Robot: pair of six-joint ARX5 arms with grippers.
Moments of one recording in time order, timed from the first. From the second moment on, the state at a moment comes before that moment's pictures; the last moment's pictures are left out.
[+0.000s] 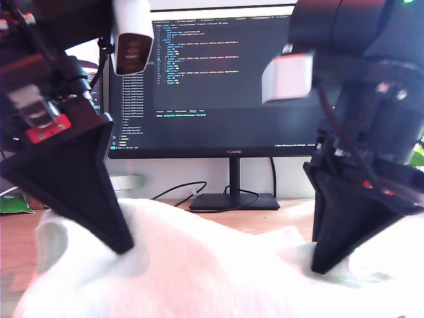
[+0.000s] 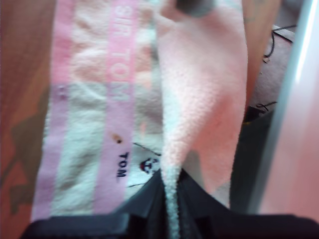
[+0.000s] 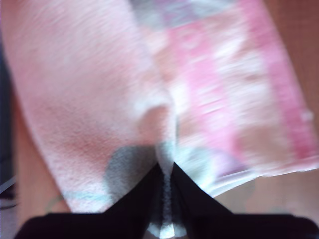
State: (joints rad) left arm -0.85 1.28 0.70 -0.49 0.23 0.23; right arm 0.69 1.46 0.81 -0.54 -0.14 -0.81
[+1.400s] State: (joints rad) left arm -0.69 1.36 0.70 -0.39 0.16 0.29; right arm 0.63 1.53 1.01 -0.59 -0.12 -0.86
